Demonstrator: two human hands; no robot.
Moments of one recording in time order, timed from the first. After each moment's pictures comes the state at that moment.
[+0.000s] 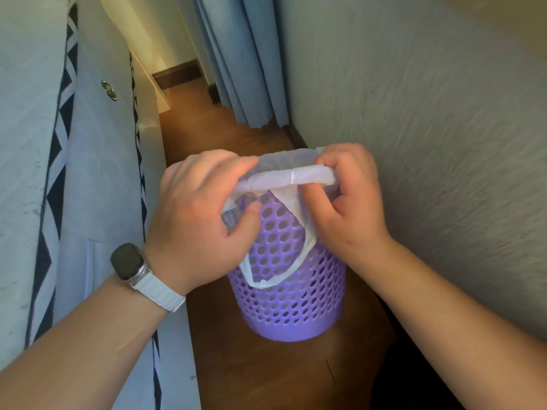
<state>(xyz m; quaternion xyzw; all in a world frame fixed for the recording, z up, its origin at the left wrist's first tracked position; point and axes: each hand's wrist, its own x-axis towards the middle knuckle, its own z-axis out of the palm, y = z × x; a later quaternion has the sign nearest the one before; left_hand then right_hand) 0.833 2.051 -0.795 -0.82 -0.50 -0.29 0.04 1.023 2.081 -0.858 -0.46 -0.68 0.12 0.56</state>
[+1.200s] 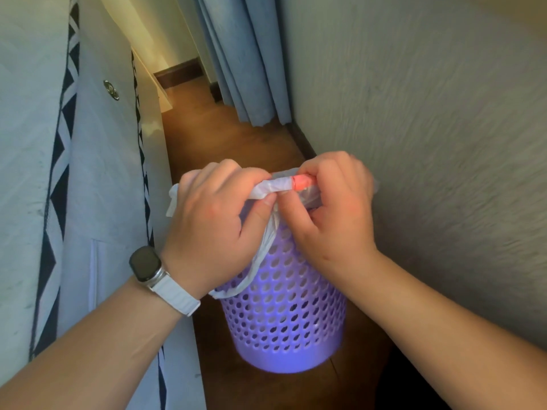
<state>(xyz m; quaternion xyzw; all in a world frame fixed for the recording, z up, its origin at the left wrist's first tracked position) 0.846 2.048 -0.797 -0.81 -0.53 -0.26 0.01 0.999 2.061 -0.848 -0.52 -0.68 0.09 0.52</state>
